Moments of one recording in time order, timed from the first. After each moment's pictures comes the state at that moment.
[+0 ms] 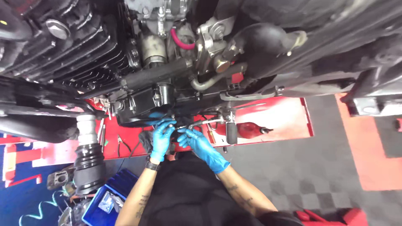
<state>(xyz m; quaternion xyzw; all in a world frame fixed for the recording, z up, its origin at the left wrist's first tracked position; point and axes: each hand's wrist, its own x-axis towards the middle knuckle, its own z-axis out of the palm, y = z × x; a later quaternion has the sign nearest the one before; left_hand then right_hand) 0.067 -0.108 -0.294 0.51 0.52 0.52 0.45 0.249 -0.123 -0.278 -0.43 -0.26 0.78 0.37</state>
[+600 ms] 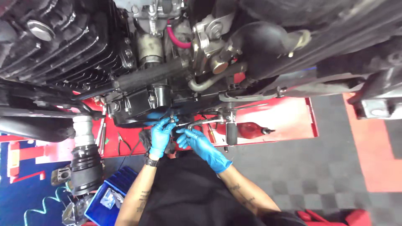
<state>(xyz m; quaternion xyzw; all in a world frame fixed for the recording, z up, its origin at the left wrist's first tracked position) 0.076 -0.091 -0.278 0.49 0.52 0.52 0.47 0.256 -0.118 -0.272 -0.41 -0.27 0.80 0.35</state>
